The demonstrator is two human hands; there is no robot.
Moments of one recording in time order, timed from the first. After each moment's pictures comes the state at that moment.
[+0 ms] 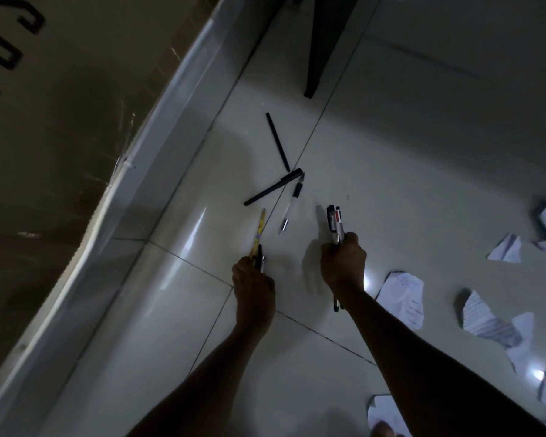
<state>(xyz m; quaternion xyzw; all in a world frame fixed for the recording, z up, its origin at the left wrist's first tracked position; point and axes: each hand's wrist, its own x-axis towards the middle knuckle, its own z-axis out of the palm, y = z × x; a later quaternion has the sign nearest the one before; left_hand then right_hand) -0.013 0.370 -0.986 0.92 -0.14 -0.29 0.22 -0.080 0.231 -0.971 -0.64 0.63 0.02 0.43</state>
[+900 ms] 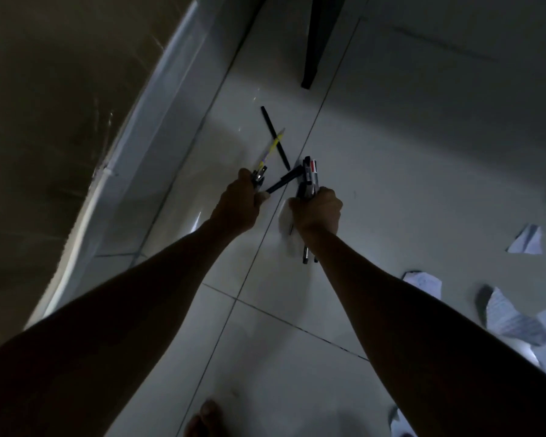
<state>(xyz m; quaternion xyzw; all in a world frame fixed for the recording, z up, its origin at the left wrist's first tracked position) 0.136 0.281 -0.992 0.85 -0.35 -0.31 0.23 0.019 0.203 -0.990 -0.59 0.67 -0.03 0.45</state>
